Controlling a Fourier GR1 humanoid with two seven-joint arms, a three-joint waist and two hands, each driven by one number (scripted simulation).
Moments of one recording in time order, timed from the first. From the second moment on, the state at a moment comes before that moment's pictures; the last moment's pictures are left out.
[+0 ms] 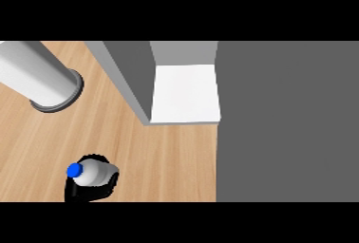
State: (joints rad) left arm -0.14 0.07 0.30 -0.60 0.15 -0.24 -0.91; right arm 0.99 -0.10 0.19 -2.48 -0.11 0.35 -0.22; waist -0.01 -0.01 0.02
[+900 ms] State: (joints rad) left arm -0.20 0.00 -0.10 -0.79 0.43 -0.09 -0.75; right arm 0.98 -0.10 0.19 -2.47 -0.10 0.35 -0.21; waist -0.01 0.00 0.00
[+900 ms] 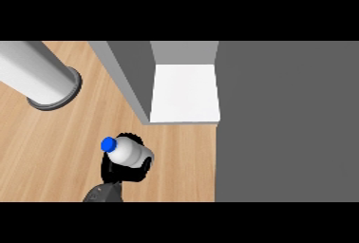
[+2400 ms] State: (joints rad) left arm -0.85 0.00 -0.41 -0.67 0.59 0.61 -0.40; right arm 0.93 -0.09 0.07 -2.45 -0.16 0.40 -0.23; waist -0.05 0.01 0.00
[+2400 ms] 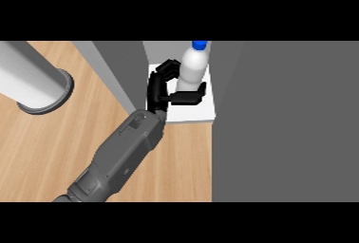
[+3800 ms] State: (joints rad) left arm -1.16 0.05 -0.29 -0.09 0.50 0.74 -0.53; right arm 0.89 -0.11 0.01 -2.40 -0.21 0.48 -0.27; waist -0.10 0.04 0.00
